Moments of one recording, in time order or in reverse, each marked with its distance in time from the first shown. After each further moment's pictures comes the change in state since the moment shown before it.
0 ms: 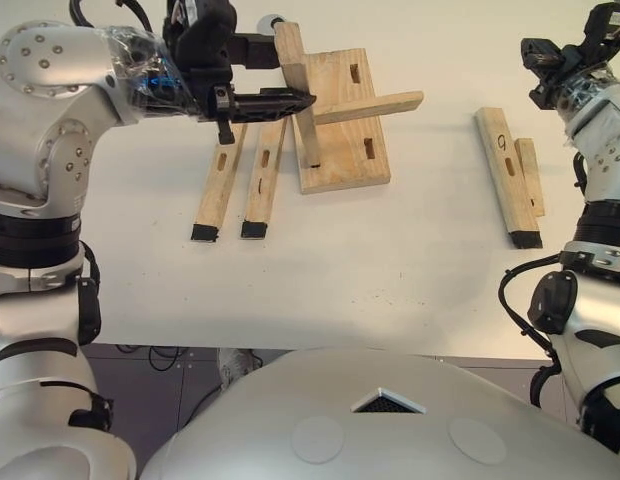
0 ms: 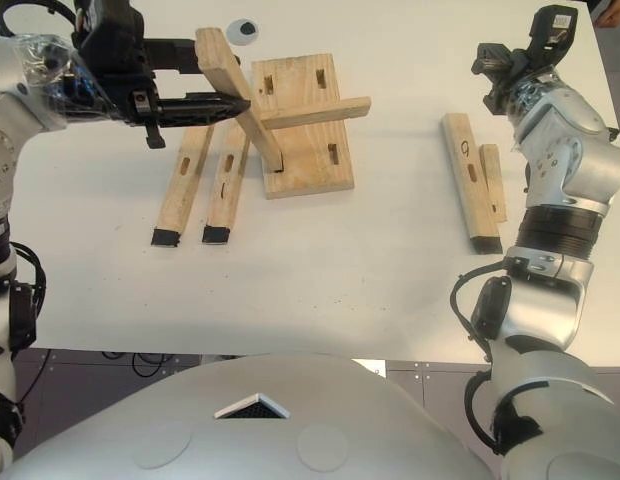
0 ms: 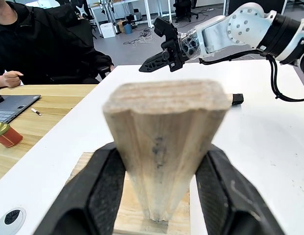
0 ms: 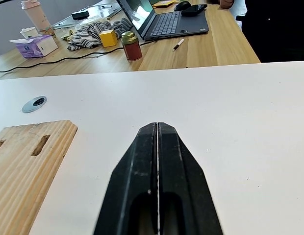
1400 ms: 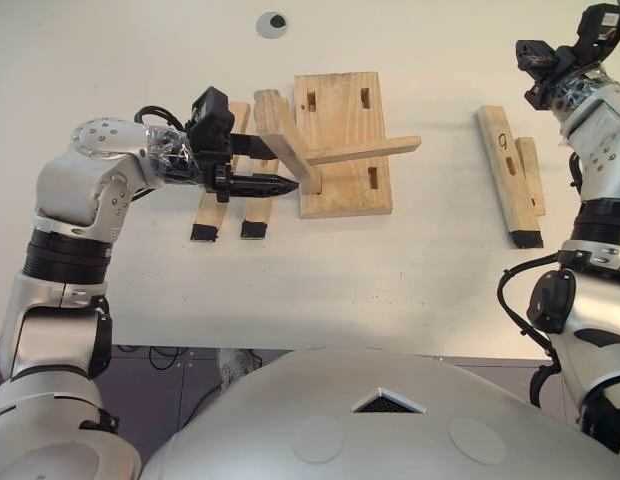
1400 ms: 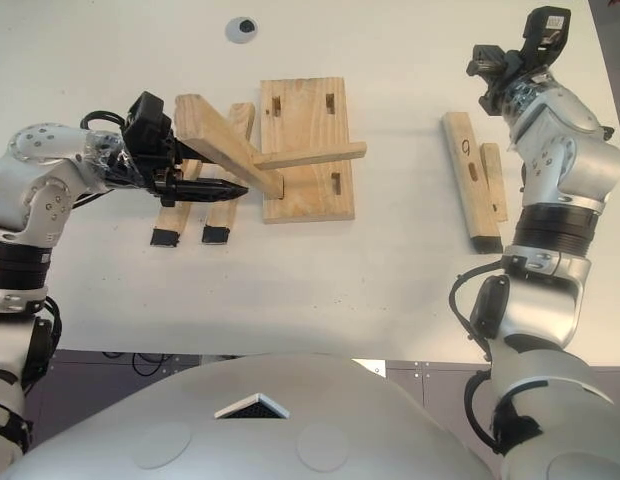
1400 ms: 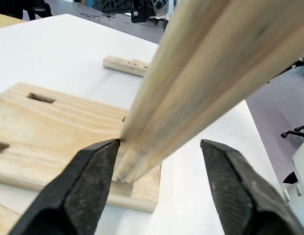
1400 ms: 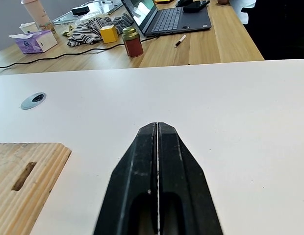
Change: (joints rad) left arm 0.170 0.006 -0.050 0.199 -0.068 -0.102 -0.249; right arm -0.004 0.006 0.010 0.003 -0.006 -0.014 -0.006
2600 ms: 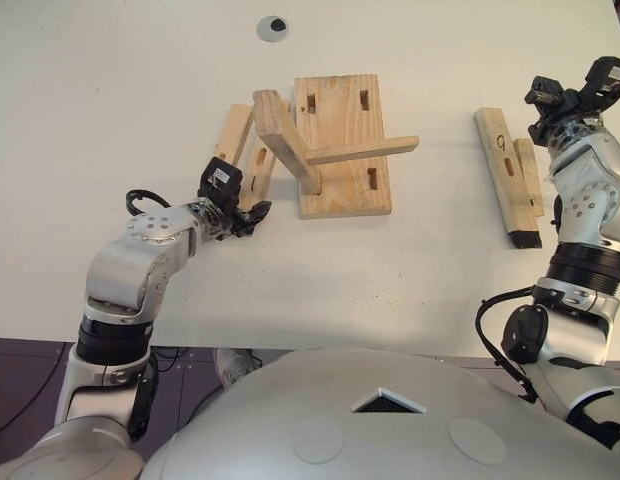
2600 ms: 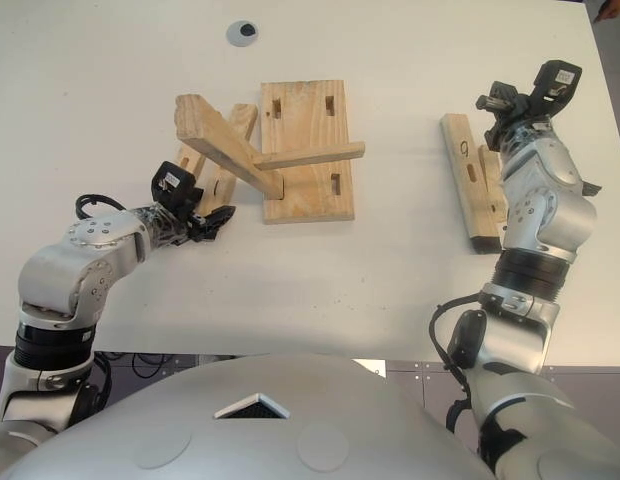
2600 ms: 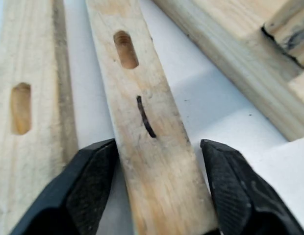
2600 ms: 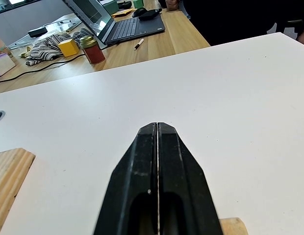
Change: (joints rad) left arm 0.404 -0.207 0.079 -0.391 0.297 0.454 0.901; right arm 0.200 0.113 -0.109 -0.174 0.009 -0.038 -0.171
